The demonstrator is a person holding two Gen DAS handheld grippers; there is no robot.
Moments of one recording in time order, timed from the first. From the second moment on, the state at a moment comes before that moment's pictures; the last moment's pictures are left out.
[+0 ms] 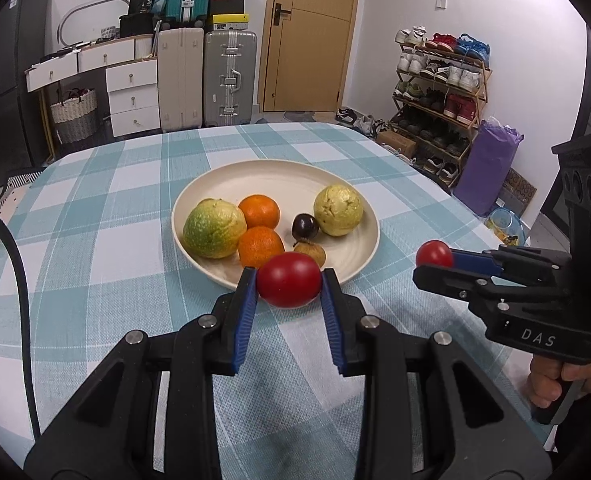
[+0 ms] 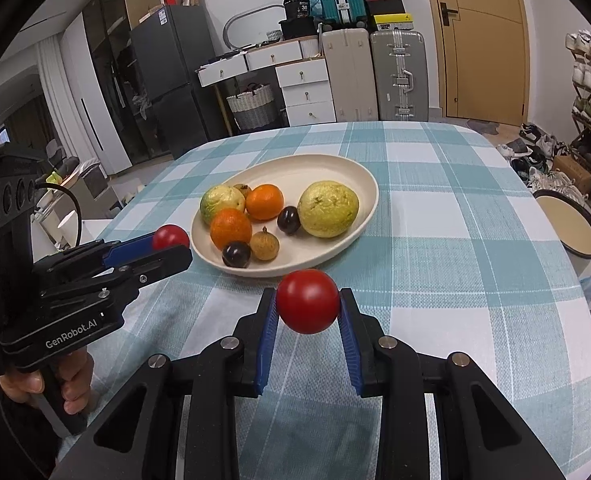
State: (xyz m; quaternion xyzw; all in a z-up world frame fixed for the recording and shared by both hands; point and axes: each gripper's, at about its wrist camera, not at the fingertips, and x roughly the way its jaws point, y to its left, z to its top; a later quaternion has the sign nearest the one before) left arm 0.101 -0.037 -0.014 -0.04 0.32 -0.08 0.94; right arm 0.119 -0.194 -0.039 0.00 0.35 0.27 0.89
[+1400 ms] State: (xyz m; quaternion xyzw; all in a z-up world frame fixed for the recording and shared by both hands) left arm 0.130 -0.048 -0.015 -0.01 0.30 -0.08 0.95; right arm 0.151 -0.183 -0.036 0.00 0.35 0.26 0.90
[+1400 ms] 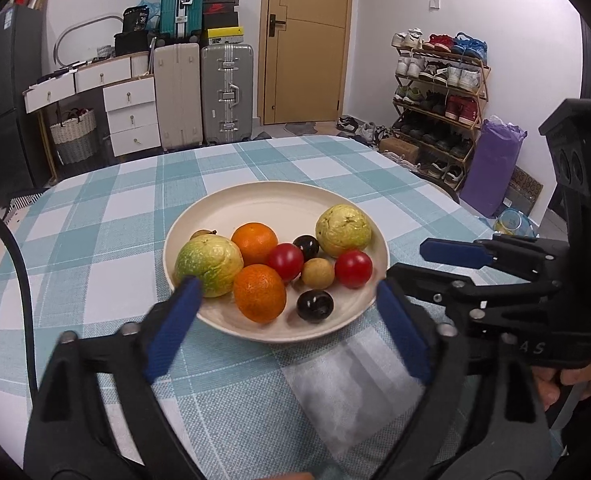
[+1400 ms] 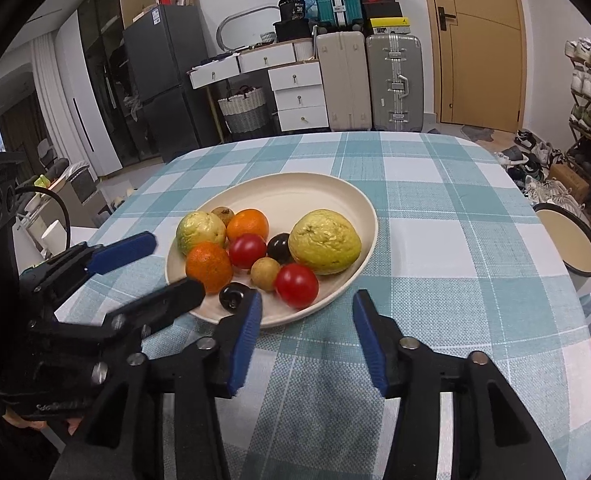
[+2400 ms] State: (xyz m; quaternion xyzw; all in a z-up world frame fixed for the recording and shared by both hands) left arm 0.046 -0.004 0.004 -0.05 0.22 -0.02 0.97; right arm 0.093 -0.206 -0.020 0.00 0.22 0.28 0.93
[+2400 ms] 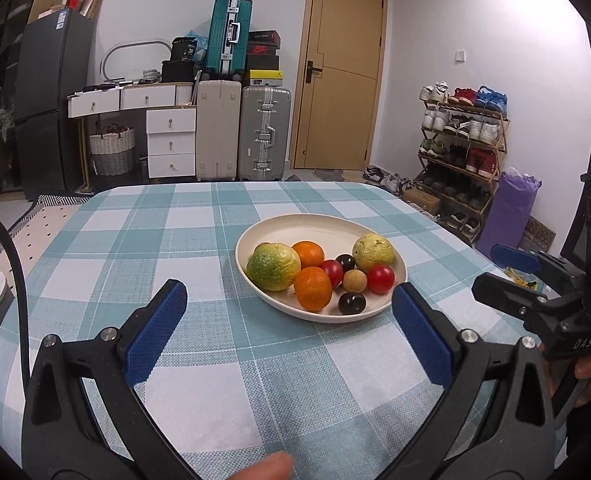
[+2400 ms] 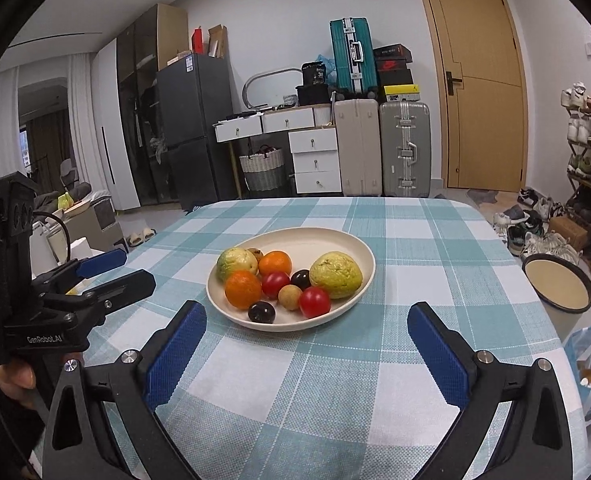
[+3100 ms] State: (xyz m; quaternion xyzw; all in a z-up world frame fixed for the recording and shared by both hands) left arm 0.040 -0.013 0.007 -0.04 0.20 -0.03 0.98; right arm 0.076 -0.205 -0.016 -0.02 0.19 0.27 0.94
